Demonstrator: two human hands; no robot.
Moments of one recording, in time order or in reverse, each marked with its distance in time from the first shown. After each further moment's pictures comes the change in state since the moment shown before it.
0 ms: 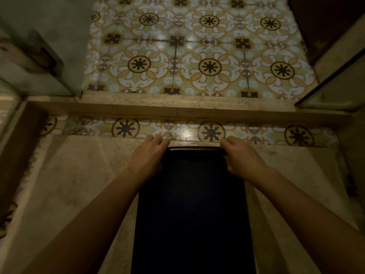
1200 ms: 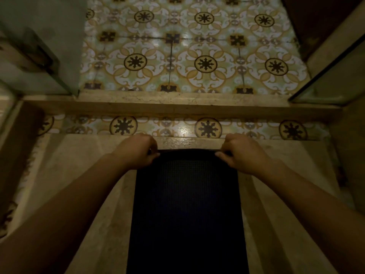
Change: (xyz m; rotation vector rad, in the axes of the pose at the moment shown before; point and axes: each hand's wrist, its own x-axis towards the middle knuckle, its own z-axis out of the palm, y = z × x) left_hand 0.004 -0.028 -0.029 -0.138 -0.235 -0.002; right_hand -0.005 0.004 -0.018 -0.036 -0.070 -0.004
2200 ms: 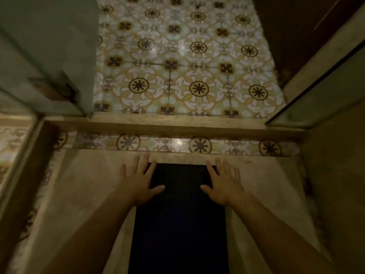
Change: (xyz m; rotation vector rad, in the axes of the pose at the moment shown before) left_hand -0.060 0.034 -0.007 0.028 -0.271 -0.263; right_hand -0.037 -0.053 -0.013 0.147 -0.415 0.361
